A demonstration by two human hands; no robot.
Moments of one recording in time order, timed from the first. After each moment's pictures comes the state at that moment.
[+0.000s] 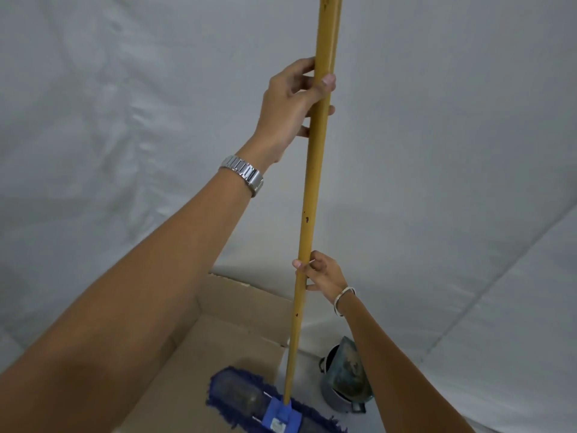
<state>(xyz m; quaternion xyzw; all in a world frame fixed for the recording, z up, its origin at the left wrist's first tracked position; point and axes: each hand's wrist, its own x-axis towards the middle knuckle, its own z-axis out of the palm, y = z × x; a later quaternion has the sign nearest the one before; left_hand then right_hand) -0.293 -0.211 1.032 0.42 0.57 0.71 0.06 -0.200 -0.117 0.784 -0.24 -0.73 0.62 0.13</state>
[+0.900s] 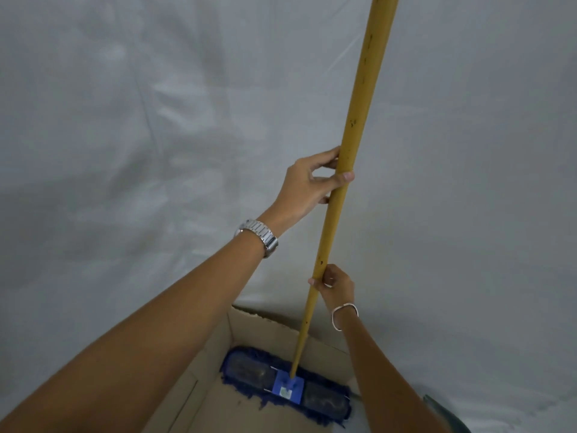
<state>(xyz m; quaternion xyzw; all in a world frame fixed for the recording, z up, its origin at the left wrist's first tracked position) -0.683 -0.201 0.859 0.38 0.62 0.66 0.19 -0.594 -0.120 0.656 -0.38 -0.77 0.48 0.19</state>
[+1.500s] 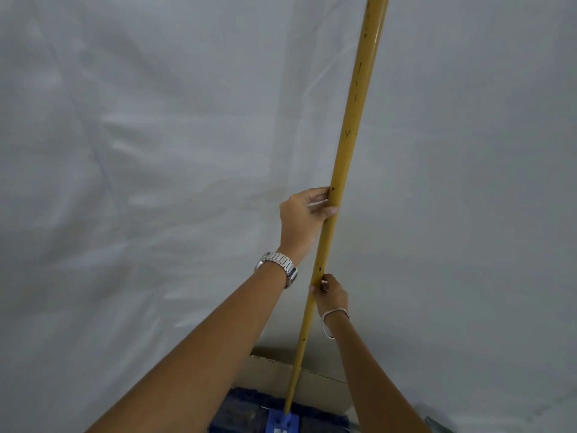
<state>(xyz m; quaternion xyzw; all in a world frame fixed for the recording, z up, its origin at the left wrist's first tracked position) -0.718 -0.130 0.804 0.31 0.63 0.70 0.14 -0.644 -0.075 0.645 -0.46 -0.73 0.46 0.20</state>
